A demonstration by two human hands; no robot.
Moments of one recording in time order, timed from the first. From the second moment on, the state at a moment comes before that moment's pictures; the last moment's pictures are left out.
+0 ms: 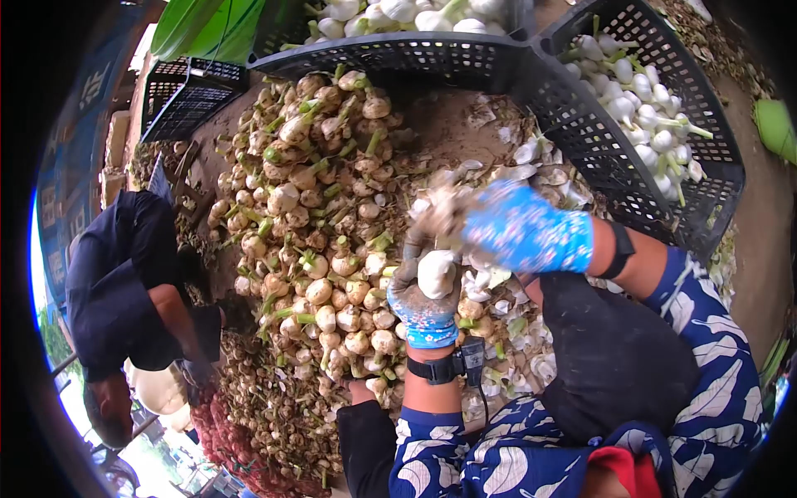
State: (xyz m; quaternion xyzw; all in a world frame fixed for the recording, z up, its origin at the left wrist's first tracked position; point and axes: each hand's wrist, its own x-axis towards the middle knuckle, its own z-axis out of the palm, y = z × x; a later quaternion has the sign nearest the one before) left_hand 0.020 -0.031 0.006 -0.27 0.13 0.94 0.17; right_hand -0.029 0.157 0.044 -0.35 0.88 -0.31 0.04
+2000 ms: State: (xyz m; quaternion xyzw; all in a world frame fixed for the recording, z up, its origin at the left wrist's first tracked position) left_hand 0.026 -0.022 0.035 0.07 0.85 0.52 -0.04; right_hand -0.010 0.166 0.017 -0.35 0.84 -0.41 -0.03
